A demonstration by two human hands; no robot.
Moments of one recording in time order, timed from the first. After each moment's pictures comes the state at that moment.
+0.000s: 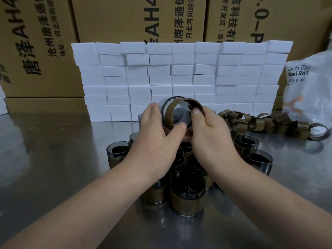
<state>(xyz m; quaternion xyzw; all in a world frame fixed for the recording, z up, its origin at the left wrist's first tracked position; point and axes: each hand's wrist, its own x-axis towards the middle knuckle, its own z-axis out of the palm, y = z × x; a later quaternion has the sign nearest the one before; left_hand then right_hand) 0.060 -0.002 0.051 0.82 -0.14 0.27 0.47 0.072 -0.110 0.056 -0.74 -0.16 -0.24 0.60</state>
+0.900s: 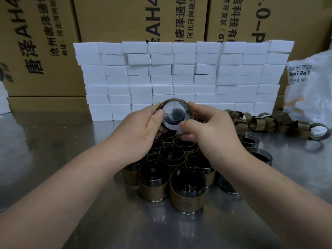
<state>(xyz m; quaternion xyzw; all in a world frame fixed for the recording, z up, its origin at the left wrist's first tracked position) 0.064 0.034 0.068 0.86 -0.20 0.20 0.42 0.078 -0.122 0.059 -0.72 -0.21 -0.18 0.63</state>
